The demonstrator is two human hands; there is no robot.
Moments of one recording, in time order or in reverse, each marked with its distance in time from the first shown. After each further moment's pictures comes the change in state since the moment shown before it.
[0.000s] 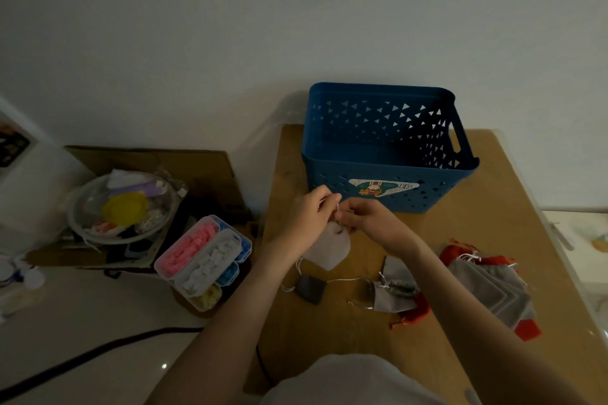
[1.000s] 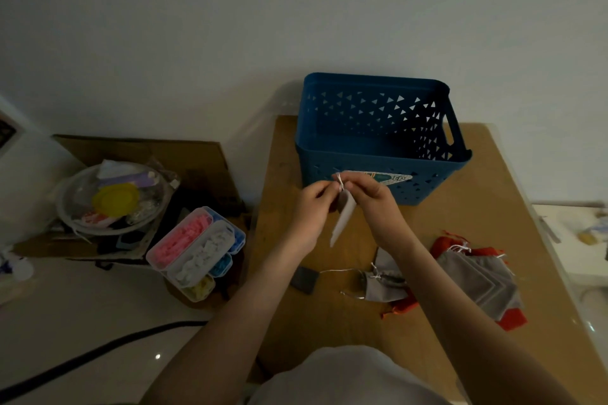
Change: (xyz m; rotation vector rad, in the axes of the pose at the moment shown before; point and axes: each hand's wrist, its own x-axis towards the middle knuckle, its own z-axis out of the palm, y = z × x) left_hand -0.007 0.019 0.021 -0.677 0.025 -0.333; right_hand -0.005 -0.001 0.003 0.330 0.277 -0.229
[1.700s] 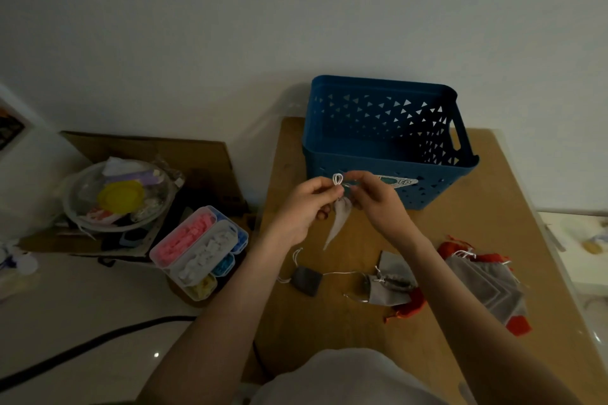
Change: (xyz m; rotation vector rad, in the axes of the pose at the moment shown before) left_hand 0.005 0.011 -0.027 -0.035 -0.178 -0.094; right_hand 0.004 -0.008 -0.001 -0.501 -0.032 -0.113
